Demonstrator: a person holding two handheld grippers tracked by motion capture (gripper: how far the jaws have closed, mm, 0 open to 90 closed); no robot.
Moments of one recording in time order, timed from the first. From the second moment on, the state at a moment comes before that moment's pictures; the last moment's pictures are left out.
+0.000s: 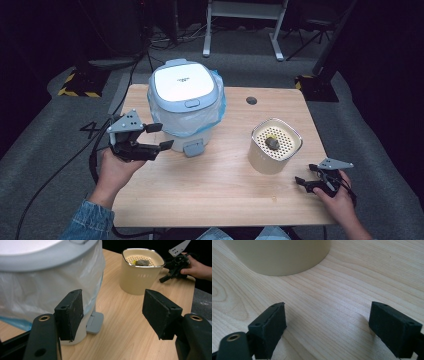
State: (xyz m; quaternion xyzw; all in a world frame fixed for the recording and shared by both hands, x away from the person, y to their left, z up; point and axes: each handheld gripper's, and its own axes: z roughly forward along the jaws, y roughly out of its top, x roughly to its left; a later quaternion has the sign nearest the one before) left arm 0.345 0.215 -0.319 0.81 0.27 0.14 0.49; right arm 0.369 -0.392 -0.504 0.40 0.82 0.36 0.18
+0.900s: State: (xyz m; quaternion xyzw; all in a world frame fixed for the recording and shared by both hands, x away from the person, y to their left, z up) left arm 0.329 0.231 -0.441 0.81 0.36 0.10 0.45; right arm 0.369 -0.392 -0.504 0.40 0.82 0.36 0.18
